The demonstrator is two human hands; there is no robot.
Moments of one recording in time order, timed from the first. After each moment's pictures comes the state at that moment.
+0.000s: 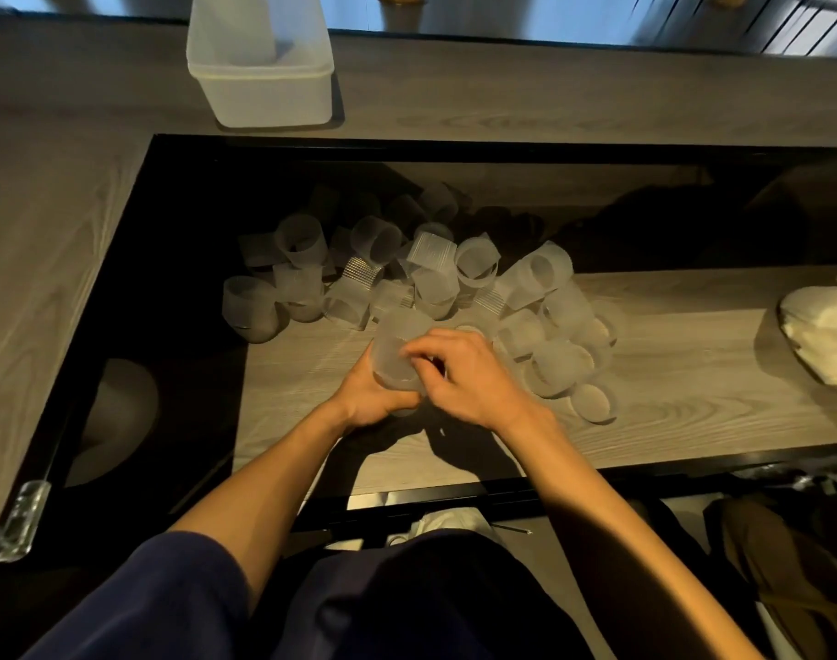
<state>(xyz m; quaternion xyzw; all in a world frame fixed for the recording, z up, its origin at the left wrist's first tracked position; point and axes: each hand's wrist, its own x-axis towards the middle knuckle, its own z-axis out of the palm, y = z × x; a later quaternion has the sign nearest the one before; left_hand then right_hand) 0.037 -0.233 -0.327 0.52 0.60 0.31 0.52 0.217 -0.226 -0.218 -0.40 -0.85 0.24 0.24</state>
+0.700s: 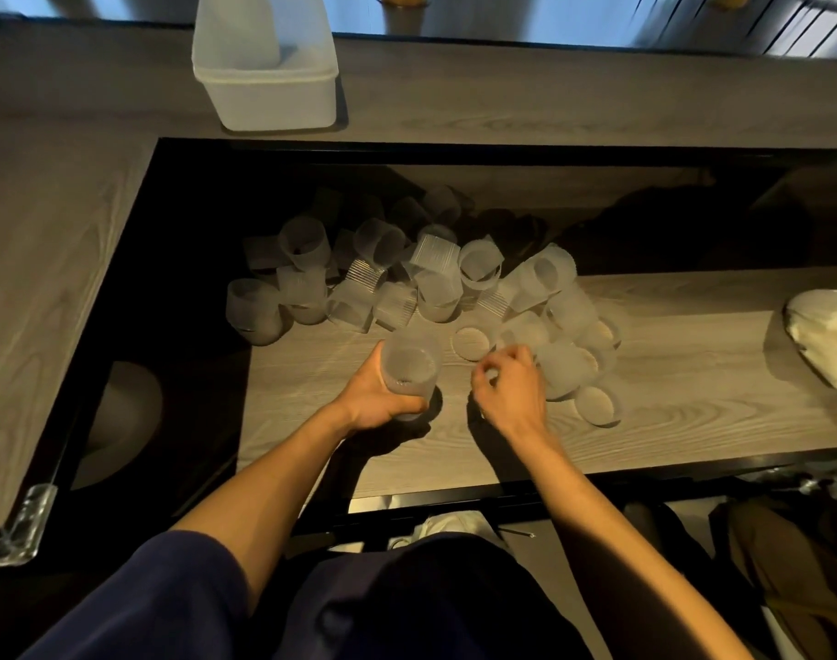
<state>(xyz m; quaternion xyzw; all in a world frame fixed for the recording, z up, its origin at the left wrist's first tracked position) 0.038 -0.231 -0.328 0.52 0.60 0.31 0.52 0.257 -0.217 -0.293 -0.68 -0.67 0.21 0.19</state>
